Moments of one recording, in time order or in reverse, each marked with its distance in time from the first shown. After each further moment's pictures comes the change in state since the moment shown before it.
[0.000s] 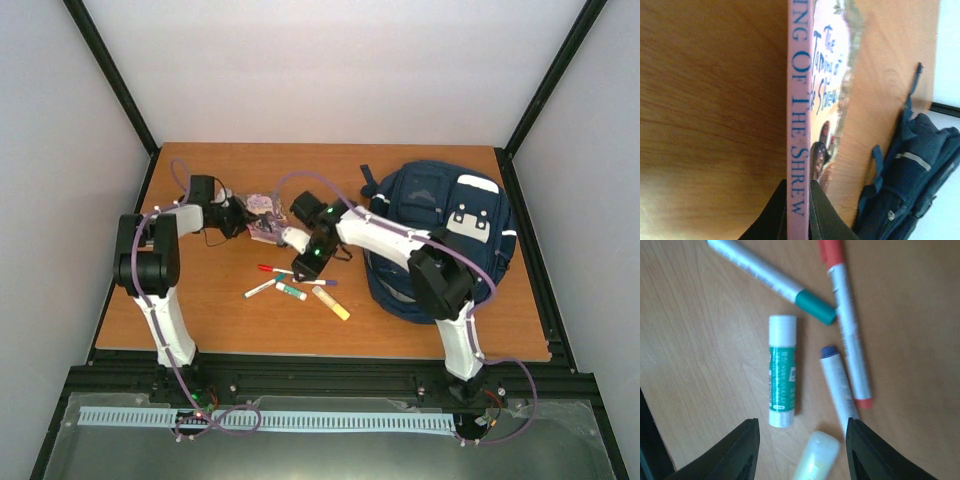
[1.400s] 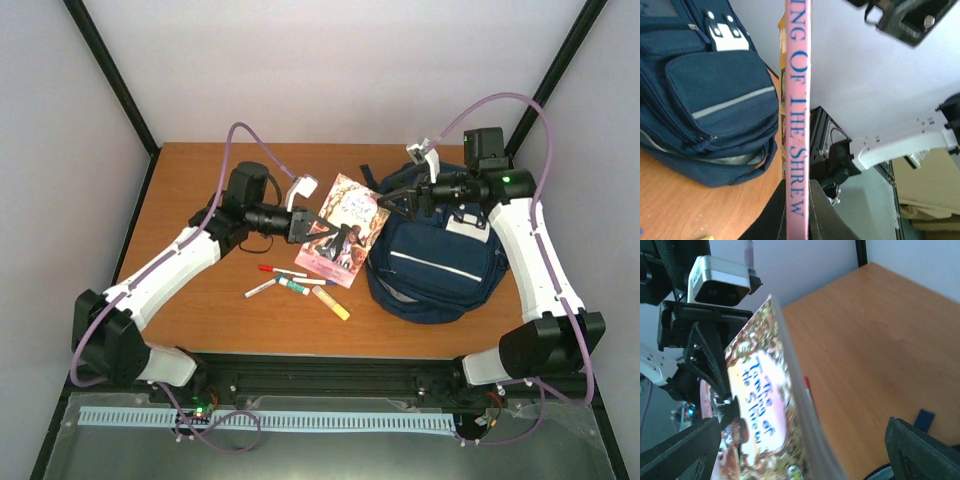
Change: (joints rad) left arm -0.547 -0.594 0.003 -0.091 0.291 0.437; right arm -0.710 -0.635 -0.125 0.006 -0.719 -0.099
